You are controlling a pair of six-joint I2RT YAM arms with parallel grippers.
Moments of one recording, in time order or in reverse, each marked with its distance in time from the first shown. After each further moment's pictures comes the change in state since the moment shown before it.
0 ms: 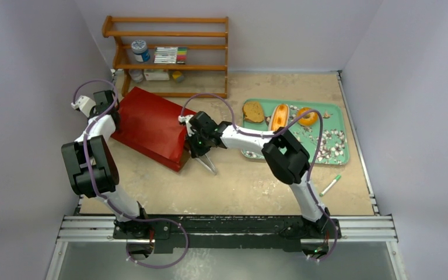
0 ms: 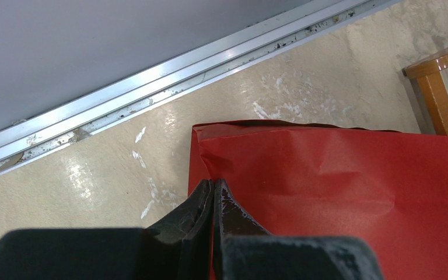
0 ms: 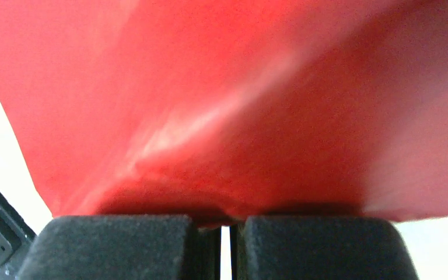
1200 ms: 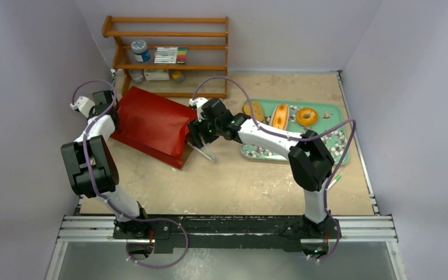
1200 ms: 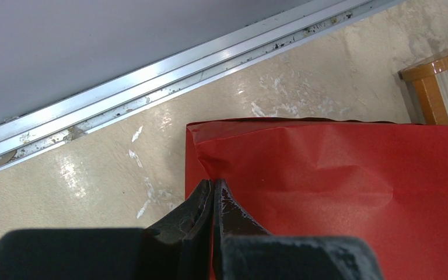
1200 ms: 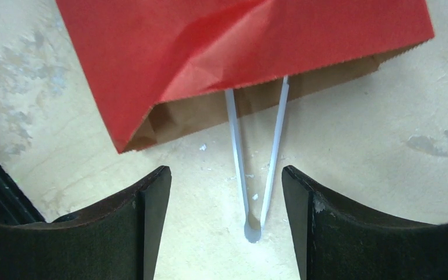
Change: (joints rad) left arm 0.006 0.000 0.000 0.002 0.023 -0.020; right arm -0.051 -0.218 -0.053 0.012 0.078 -0.031
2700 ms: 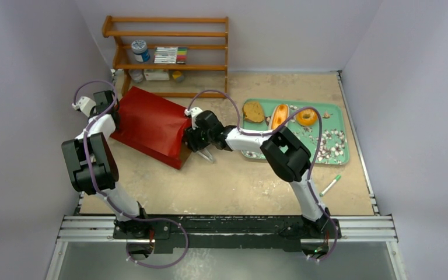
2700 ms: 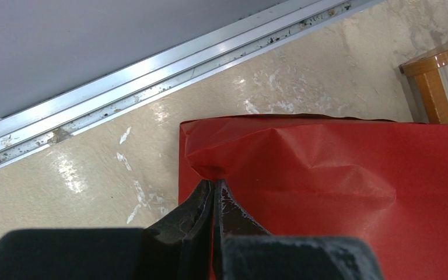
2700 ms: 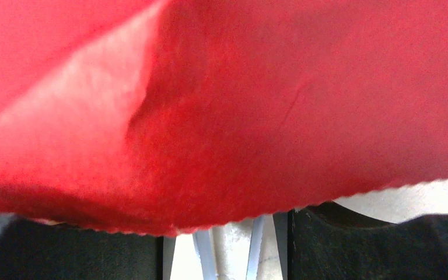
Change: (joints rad) left arm 0.000 0.033 0.008 0.019 0.023 0.004; right arm 0.013 0.232 -0.066 0.348 0.039 0.008
